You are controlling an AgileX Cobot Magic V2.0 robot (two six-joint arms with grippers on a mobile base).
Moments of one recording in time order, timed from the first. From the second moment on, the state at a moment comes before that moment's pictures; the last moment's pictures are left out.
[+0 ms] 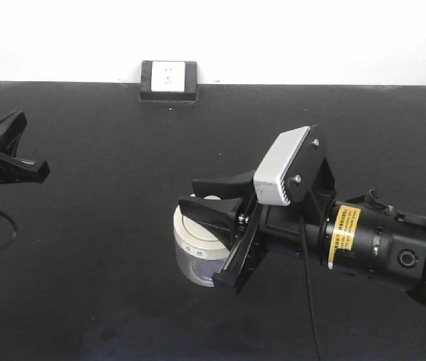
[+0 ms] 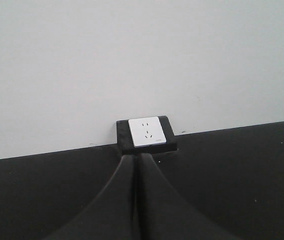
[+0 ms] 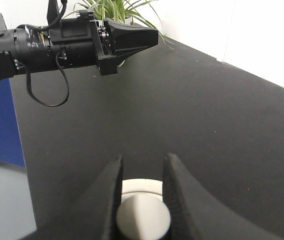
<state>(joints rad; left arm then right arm) 0.01 1.42 -0.57 0.31 -0.83 -0.19 0.55 1.32 -0.70 -1.05 -0.60 0.83</state>
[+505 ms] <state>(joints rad) 0.01 1.42 -0.57 0.31 -0.83 -0.19 0.55 1.32 -0.70 -1.05 -0.60 0.83</state>
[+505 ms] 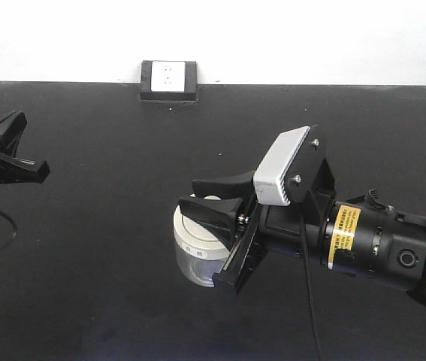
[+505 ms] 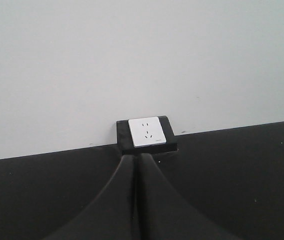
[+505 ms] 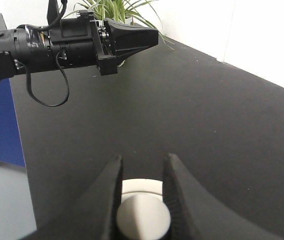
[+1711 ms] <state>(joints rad) 0.01 1.42 -0.57 0.31 -0.83 -0.19 0.55 1.32 -0.70 -1.04 -0.60 0.90</state>
